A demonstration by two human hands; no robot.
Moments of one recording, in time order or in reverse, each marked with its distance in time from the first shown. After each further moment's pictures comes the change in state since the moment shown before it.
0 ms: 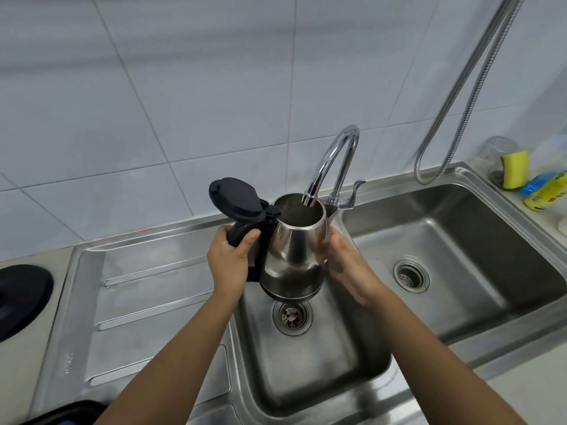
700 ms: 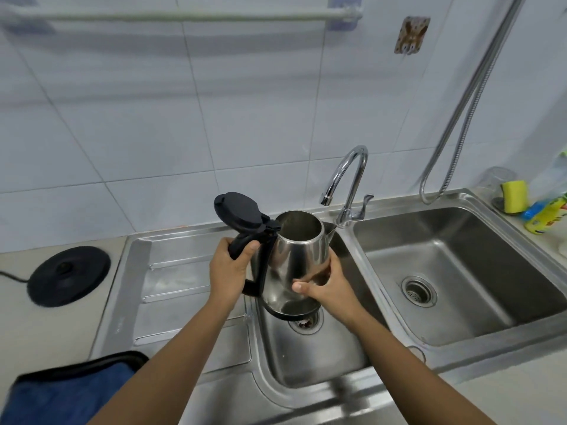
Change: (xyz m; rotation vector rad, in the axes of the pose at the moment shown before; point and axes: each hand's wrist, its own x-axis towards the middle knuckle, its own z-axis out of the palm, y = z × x) left_hand -0.054 0.020 -0.077 0.012 -0.035 0.004; right_hand -0.075 0.011 0.068 -0.272 0.046 -0.157
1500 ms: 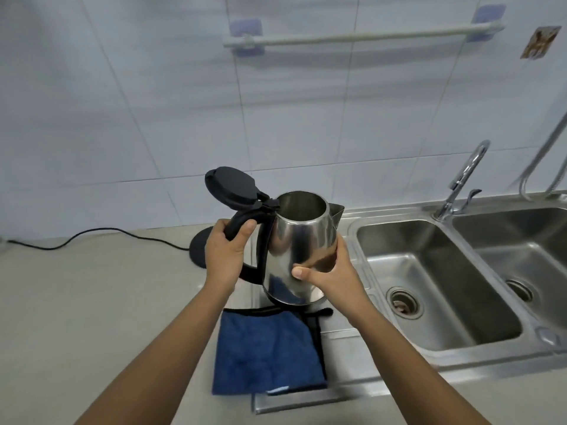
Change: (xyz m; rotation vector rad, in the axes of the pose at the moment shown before) left_hand -0.001 -0.018 -0.306 -0.048 0.165 0.065; right_hand -0.084 -0.095 0.280 0.069 0.008 -0.157
